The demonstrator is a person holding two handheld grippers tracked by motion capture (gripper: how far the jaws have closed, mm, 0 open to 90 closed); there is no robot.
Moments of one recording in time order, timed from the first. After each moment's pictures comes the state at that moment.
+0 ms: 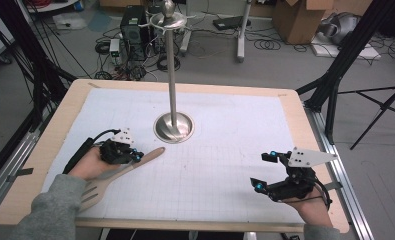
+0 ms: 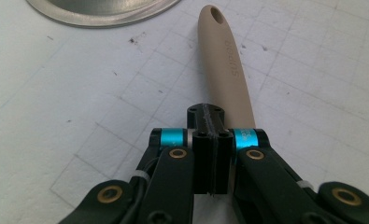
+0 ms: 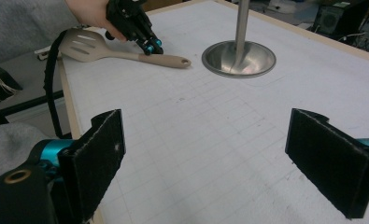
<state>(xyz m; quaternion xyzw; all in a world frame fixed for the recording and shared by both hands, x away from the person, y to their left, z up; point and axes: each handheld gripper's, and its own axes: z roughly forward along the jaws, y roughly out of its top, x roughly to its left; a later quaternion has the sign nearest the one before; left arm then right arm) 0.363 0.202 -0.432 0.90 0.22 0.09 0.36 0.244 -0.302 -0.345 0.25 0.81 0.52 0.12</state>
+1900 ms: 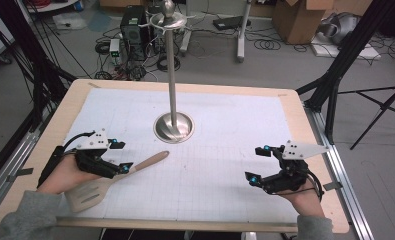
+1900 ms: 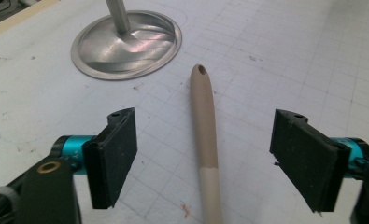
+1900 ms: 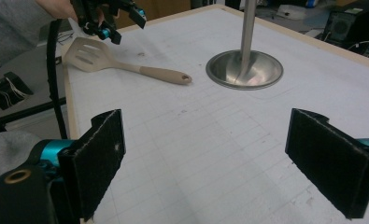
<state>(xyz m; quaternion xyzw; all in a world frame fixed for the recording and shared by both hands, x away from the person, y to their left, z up) 0.308 0.235 -0.382 0.86 0.22 0.13 0.44 0.263 -0.292 -0.346 0.24 0.80 0.54 0.10</state>
